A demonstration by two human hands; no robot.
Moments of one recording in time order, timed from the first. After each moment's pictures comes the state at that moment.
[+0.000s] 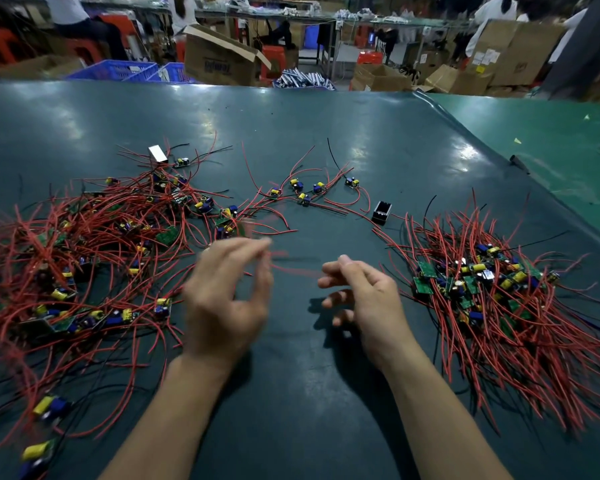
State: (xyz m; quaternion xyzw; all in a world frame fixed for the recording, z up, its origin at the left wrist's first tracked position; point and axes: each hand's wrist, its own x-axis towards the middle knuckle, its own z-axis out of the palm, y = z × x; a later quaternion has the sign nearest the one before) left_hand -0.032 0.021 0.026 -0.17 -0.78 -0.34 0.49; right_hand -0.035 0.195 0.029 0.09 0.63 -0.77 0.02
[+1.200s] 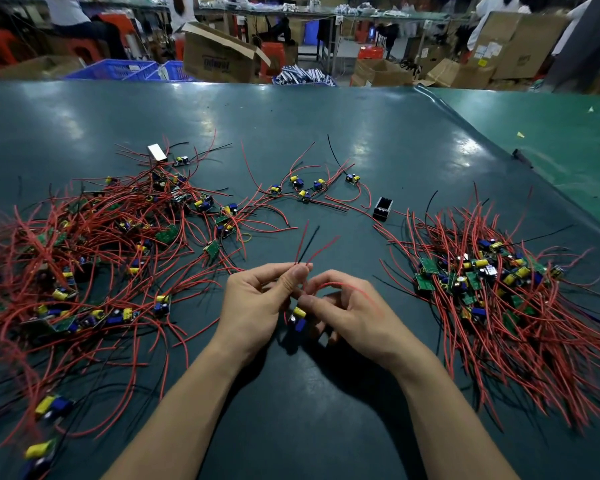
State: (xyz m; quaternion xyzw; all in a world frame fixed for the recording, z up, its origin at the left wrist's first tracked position) left_hand -0.031 0.053 0.024 0.00 -0.63 -0.77 0.04; right_hand -0.031 0.203 0.022 -0.11 0.76 -0.63 0.12
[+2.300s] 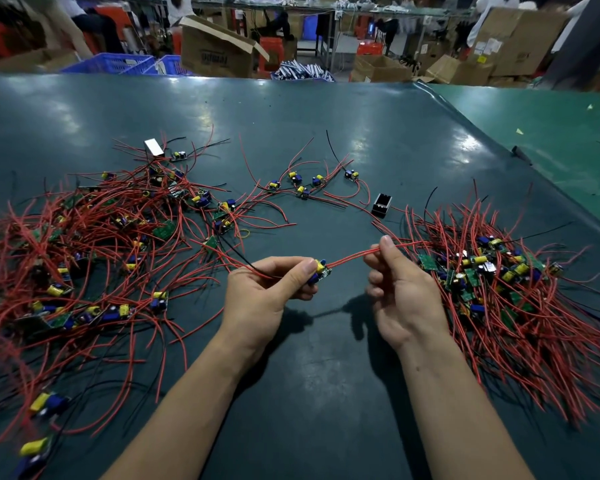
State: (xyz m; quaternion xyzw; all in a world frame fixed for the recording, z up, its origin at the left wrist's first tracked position) left_hand -0.029 0.061 0.027 -0.02 -0.59 -0.81 0.04; right_hand -0.043 0.223 0.037 0.19 0.46 -0.86 -0.05
